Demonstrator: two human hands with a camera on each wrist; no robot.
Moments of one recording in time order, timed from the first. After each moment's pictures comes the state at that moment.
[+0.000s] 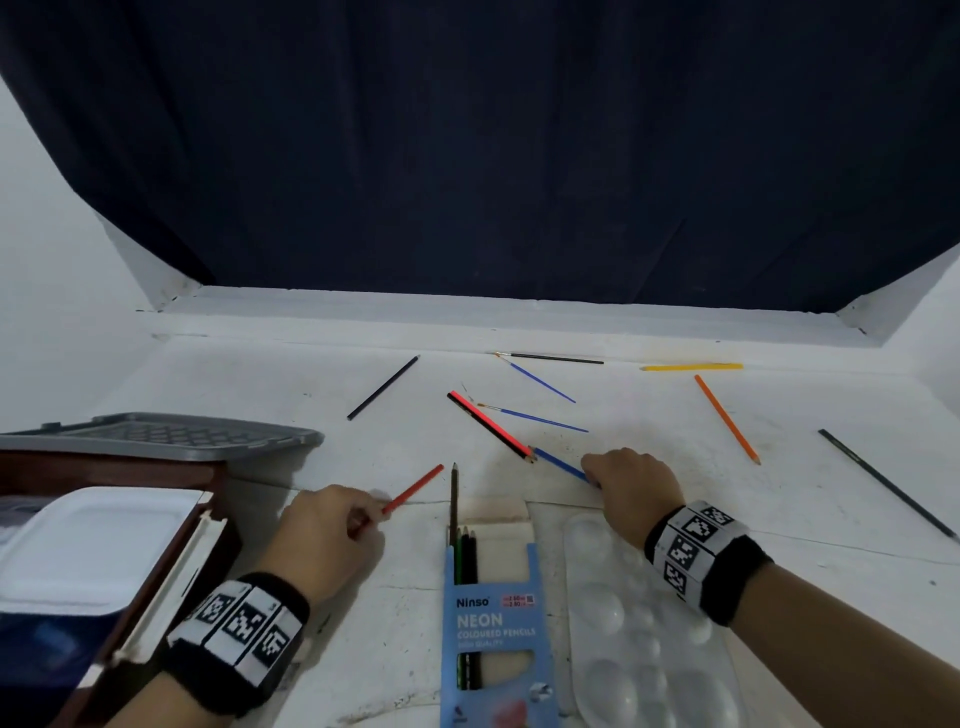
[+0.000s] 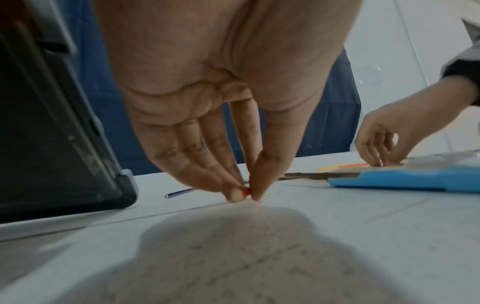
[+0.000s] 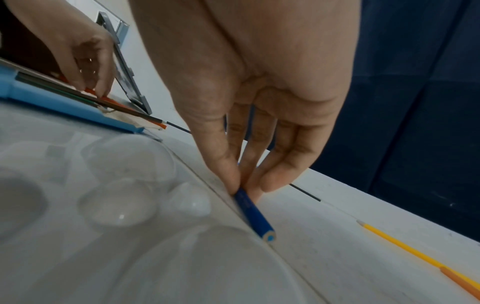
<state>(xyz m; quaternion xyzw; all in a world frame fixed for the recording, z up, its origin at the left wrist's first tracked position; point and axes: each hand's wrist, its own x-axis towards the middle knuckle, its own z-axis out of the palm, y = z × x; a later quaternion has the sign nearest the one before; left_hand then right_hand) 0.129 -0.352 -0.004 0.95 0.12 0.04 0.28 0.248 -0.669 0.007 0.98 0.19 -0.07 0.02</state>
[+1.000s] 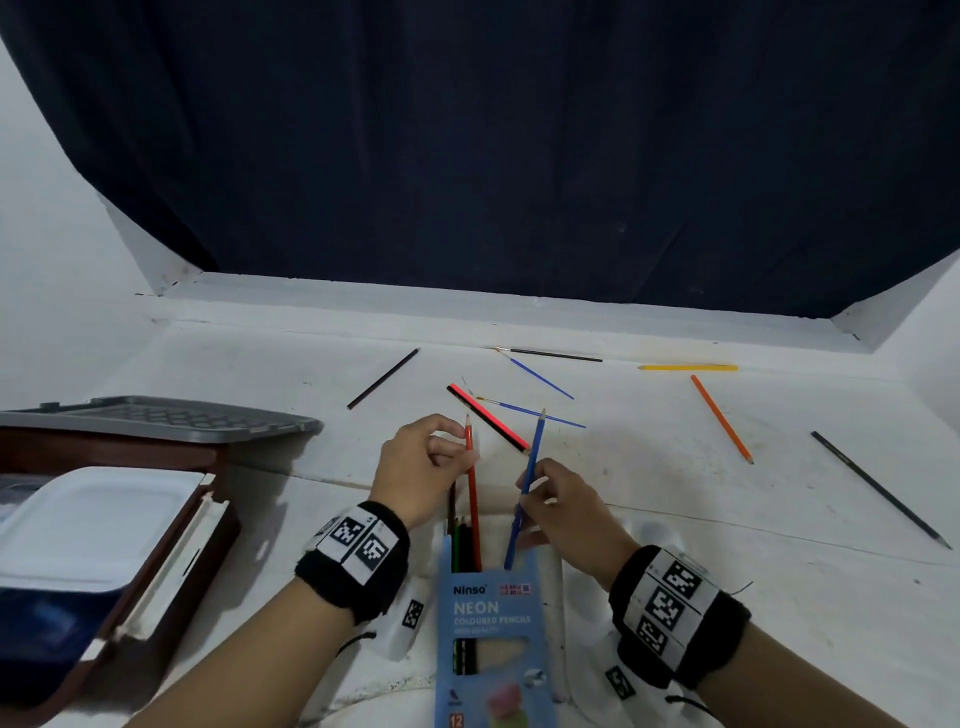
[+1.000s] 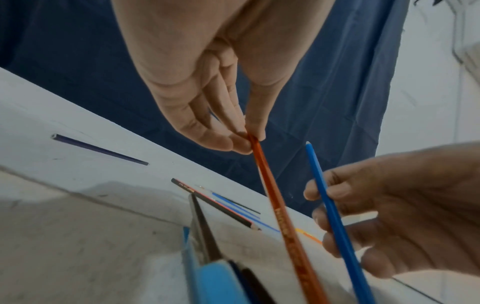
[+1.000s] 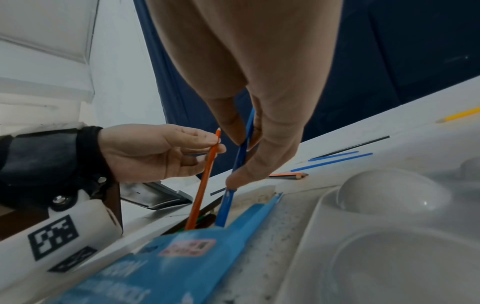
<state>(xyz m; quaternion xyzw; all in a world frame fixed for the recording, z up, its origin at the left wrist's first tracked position) 0.190 -0.424 0.001 0.83 0.10 0.09 0.55 0.200 -0.618 -0.006 0.81 0.06 -0.18 -0.56</state>
